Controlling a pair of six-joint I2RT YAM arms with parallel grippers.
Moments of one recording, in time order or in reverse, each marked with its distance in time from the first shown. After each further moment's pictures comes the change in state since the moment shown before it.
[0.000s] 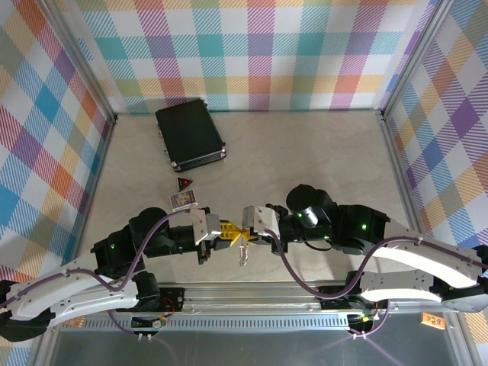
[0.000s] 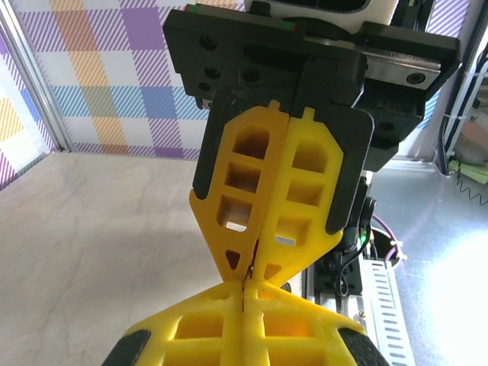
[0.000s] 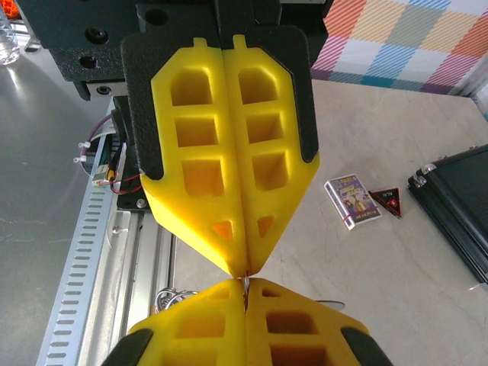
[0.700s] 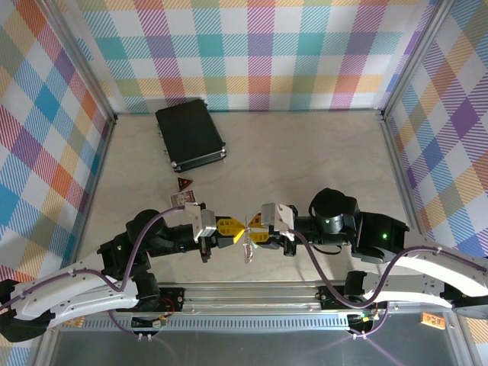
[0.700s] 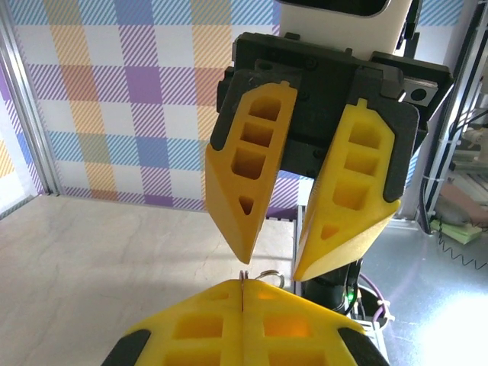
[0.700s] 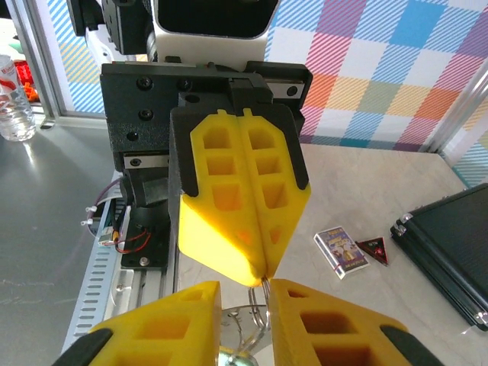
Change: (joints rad) left arm 0.000 -0.017 -0.074 0.233 0.038 -0.095; right arm 0.009 -0.143 -0.091 0.158 -0.003 0.073
